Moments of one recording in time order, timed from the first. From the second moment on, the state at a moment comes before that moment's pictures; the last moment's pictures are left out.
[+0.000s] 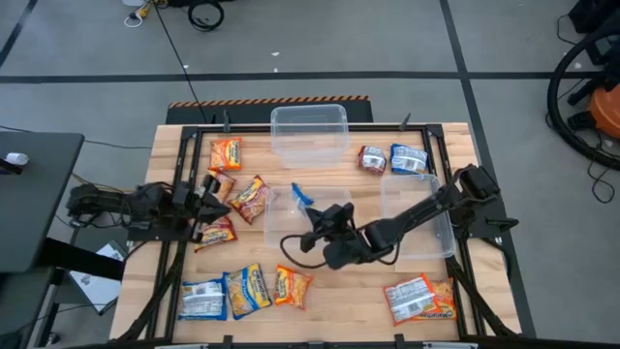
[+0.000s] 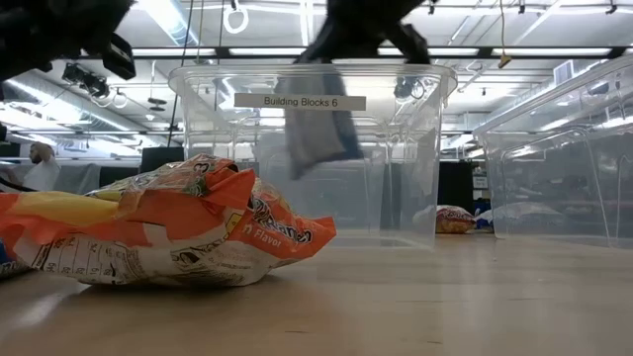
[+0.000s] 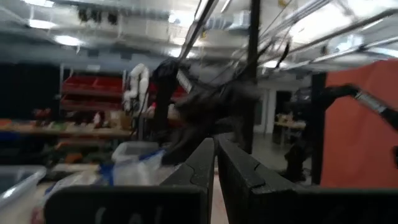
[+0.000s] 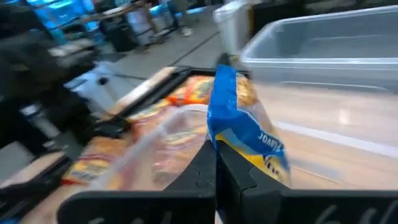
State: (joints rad) left arm -0.14 0.11 0.01 0.46 -0.01 -0.09; right arm 0.39 1.83 1.26 0.01 1.10 0.84
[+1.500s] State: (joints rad) left arm 0.04 1.41 1.17 -0.55 0.18 0.25; right arm 0.35 1.78 1.26 -0.03 0.79 0.25
